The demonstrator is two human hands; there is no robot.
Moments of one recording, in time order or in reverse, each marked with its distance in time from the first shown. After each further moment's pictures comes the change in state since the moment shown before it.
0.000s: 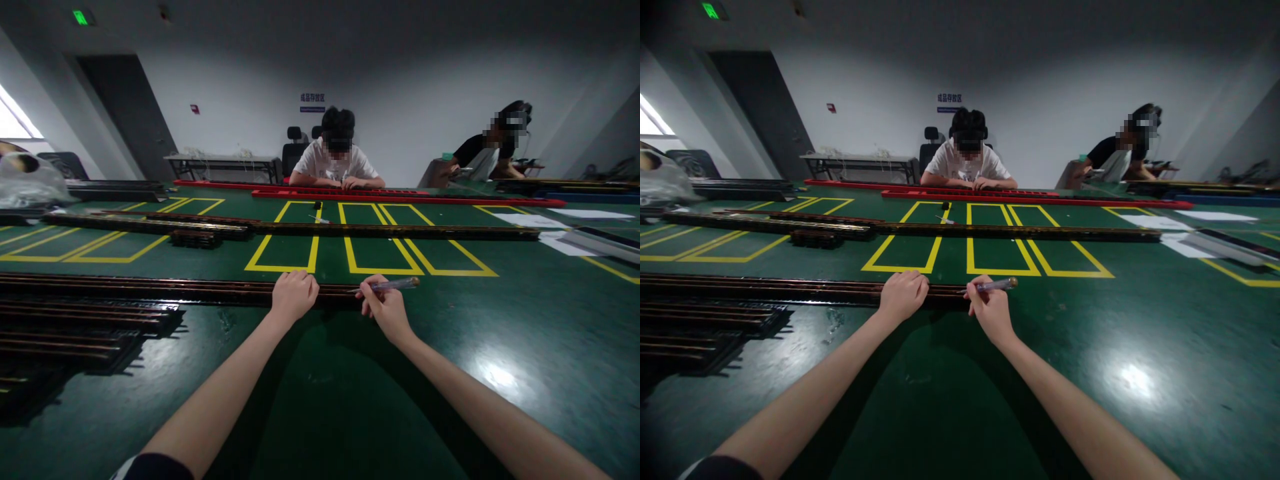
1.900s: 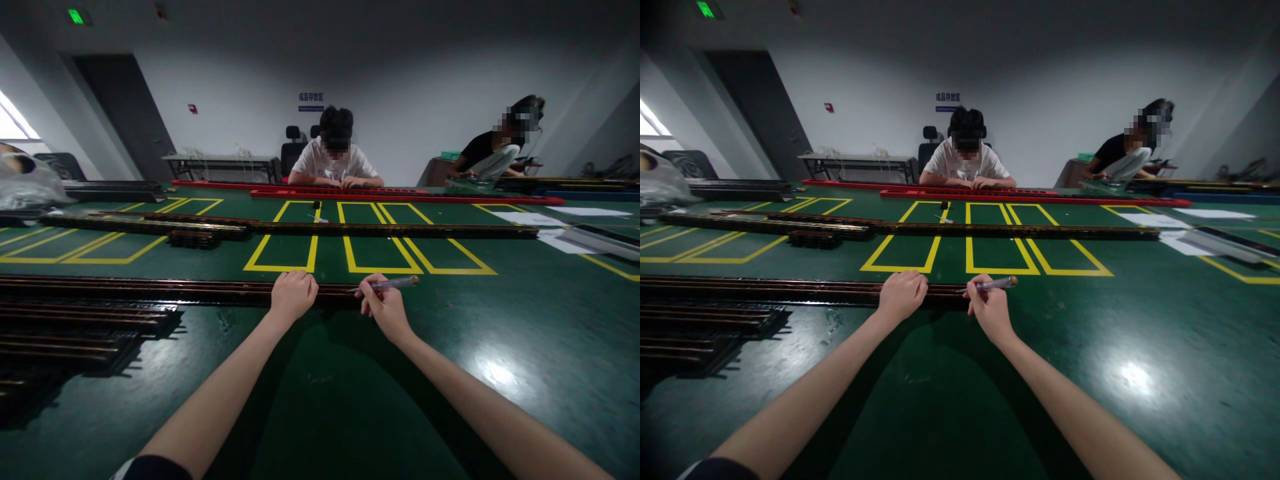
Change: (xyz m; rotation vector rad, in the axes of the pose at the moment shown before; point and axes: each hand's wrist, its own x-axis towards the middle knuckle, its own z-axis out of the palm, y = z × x) left_hand 0.001 0.000 0.000 0.032 0.003 0.005; right_hand 0.000 0.001 0.000 0.008 0.005 -0.001
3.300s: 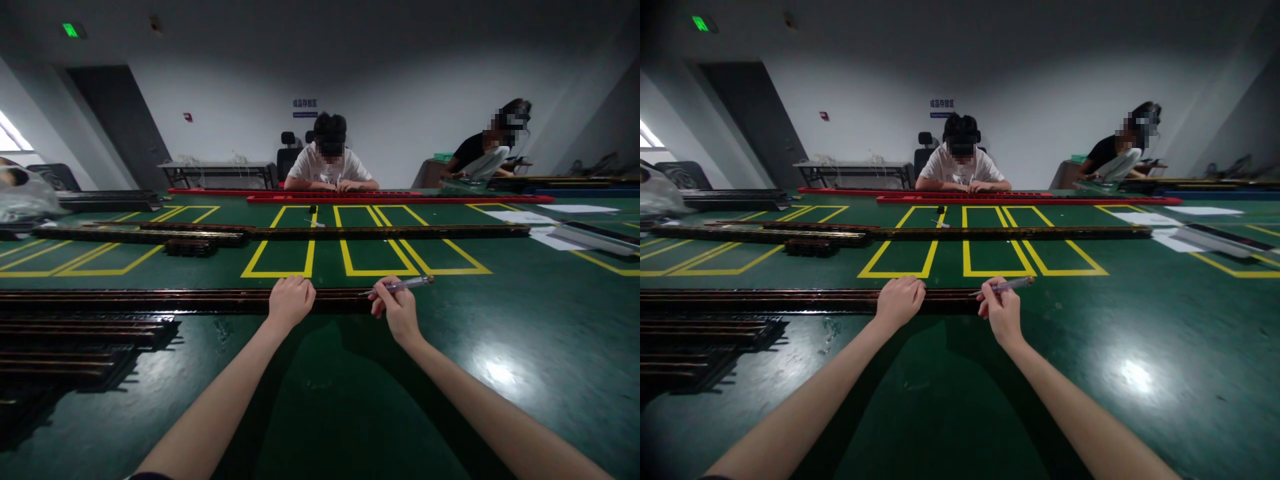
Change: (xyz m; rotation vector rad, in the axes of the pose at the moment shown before) left_hand -0.001 -0.001 0.001 -0.024 0.002 -0.001; right_hand -0.004 0.004 -0.014 0.139 0.193 0.075
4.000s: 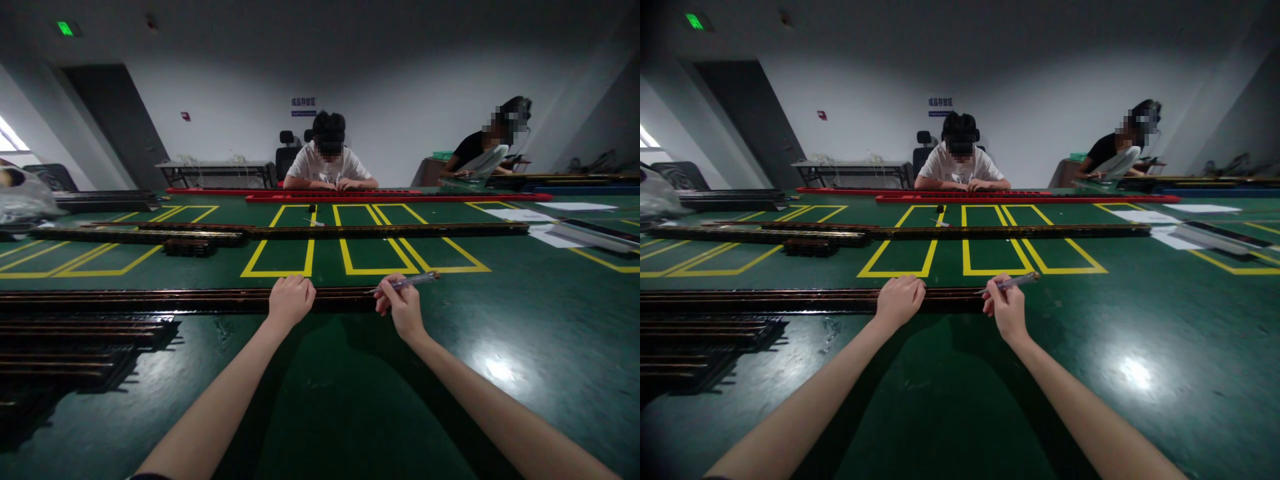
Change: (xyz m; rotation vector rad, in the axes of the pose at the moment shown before) left_hand 0.000 0.000 -0.001 -0.009 0.004 0.007; right_hand 0.004 0.007 -0.009 0.022 0.001 -0.005
